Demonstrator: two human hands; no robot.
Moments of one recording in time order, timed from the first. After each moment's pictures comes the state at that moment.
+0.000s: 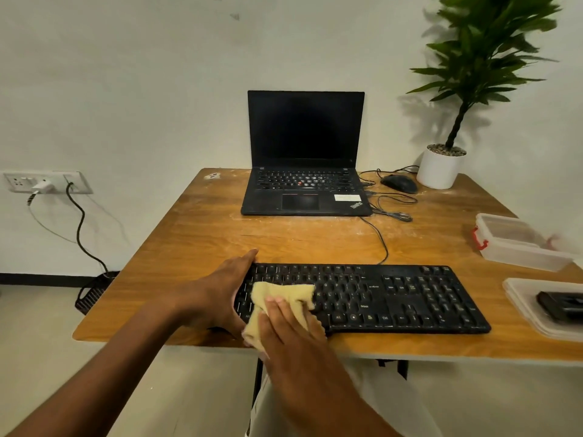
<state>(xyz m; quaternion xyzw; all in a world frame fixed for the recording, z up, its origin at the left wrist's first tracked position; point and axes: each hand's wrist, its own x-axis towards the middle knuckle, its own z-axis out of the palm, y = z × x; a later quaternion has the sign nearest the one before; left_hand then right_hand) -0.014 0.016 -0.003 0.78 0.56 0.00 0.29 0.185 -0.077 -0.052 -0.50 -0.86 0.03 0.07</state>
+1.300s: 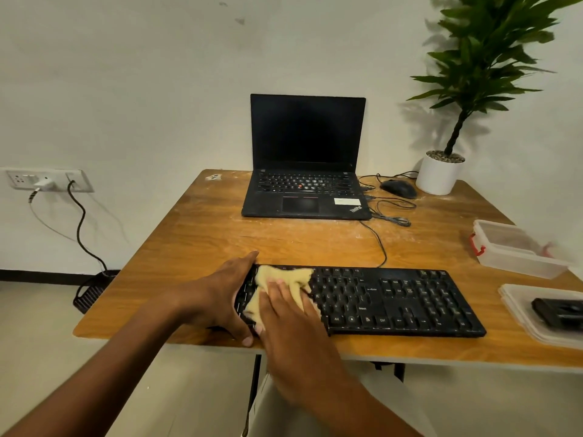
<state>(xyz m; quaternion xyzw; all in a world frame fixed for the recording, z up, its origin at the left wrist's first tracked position) -0.012 0.015 -0.001 0.77 0.56 0.00 0.30 0.178 -0.054 -0.041 -0.51 -0.85 0.06 0.11</state>
